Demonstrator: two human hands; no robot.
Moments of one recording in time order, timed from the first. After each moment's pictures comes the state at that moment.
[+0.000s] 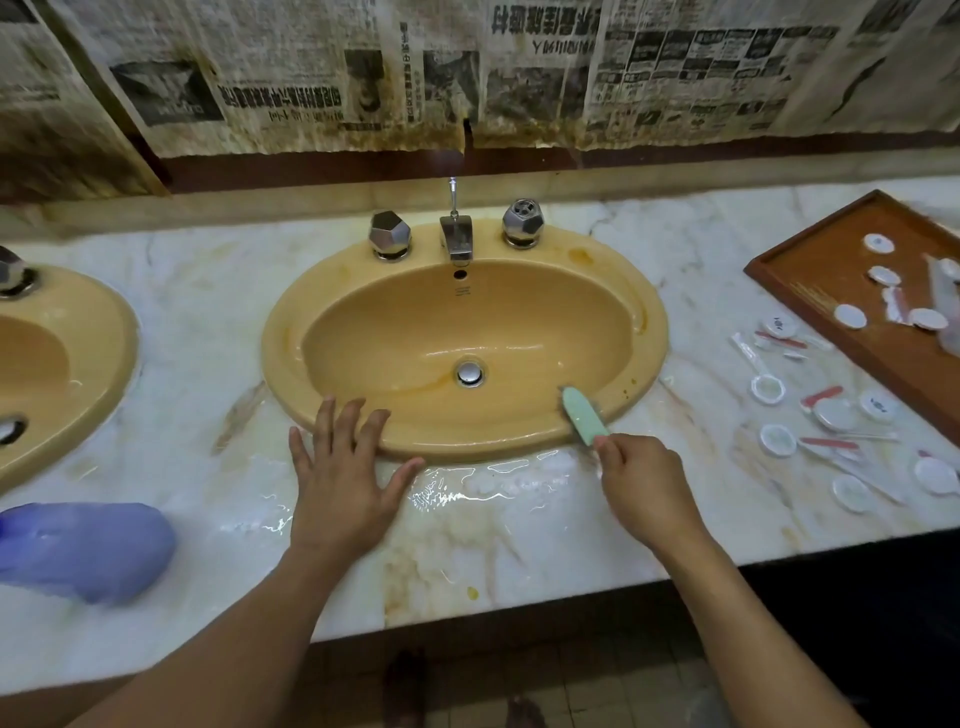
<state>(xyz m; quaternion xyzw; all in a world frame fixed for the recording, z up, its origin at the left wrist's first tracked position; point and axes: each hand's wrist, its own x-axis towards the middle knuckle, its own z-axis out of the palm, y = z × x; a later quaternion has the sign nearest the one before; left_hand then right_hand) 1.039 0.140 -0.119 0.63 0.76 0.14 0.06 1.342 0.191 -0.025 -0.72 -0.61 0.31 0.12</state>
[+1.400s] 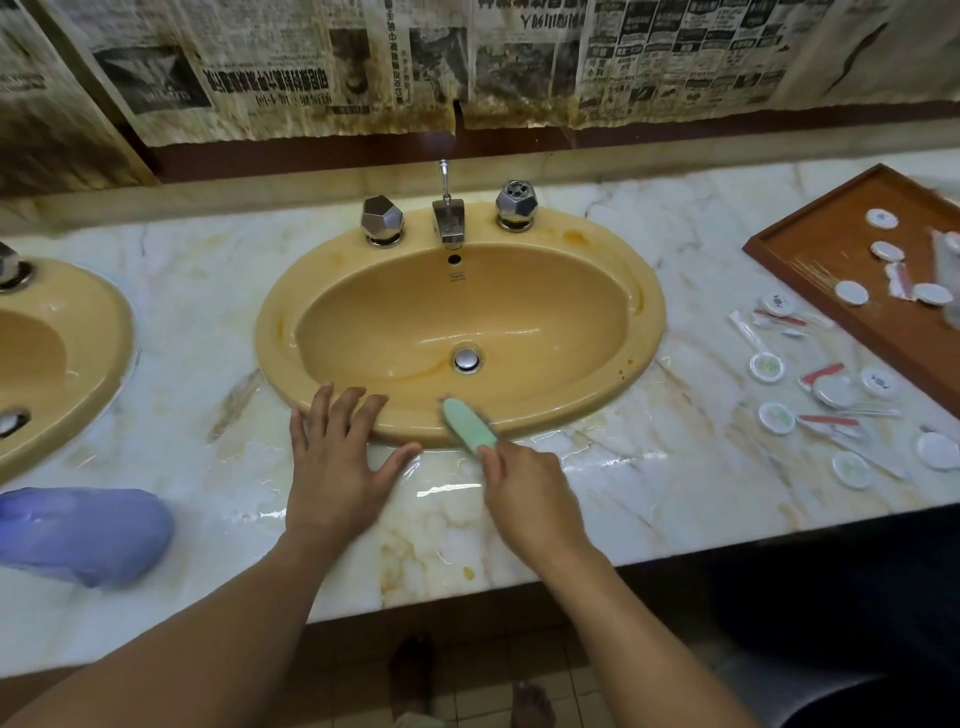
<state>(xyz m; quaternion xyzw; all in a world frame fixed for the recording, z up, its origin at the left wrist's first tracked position) 1.036 0.142 -0.123 0.65 0.74 0.17 0.04 1.260 0.153 -0.051 -0.65 -0.69 0.30 0.10</state>
